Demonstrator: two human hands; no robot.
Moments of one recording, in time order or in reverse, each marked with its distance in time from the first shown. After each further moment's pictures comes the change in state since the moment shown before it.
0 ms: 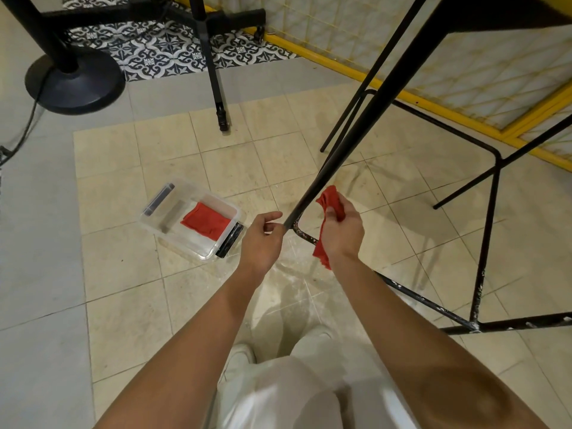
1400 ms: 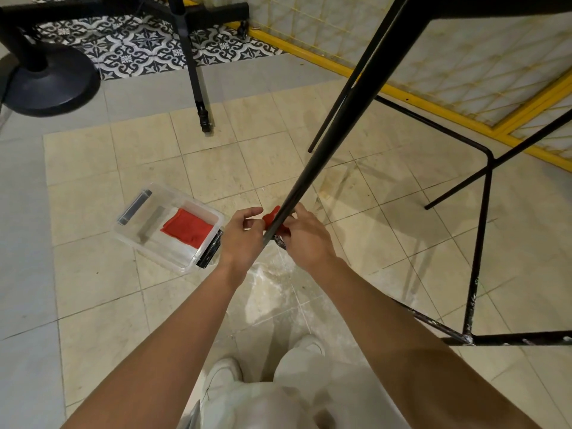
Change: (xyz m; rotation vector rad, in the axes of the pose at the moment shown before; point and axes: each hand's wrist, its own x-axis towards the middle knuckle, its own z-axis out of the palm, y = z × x) left_hand 0.031 0.009 0.014 -0.010 0.076 -0.007; right_hand 0.033 0.014 0.009 -0.815 -0.482 -0.604
